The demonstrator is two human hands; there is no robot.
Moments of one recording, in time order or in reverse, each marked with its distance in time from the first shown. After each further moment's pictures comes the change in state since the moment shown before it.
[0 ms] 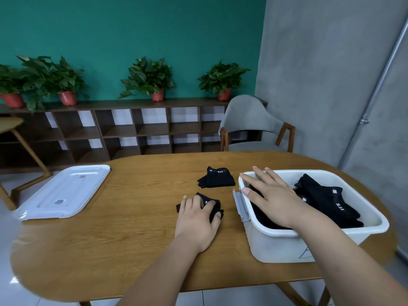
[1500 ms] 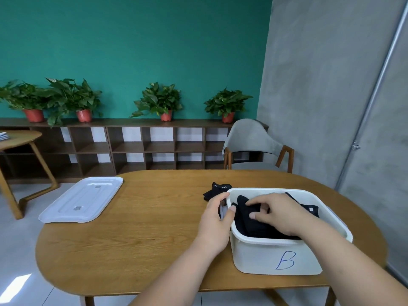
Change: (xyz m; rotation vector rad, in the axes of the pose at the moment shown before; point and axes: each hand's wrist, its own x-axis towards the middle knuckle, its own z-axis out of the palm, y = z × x) left_hand -0.025 0.051 -0.070 -1.045 0.162 -0.124; right_hand -0.028 -0.017 -0.030 0.111 0.025 -0.028
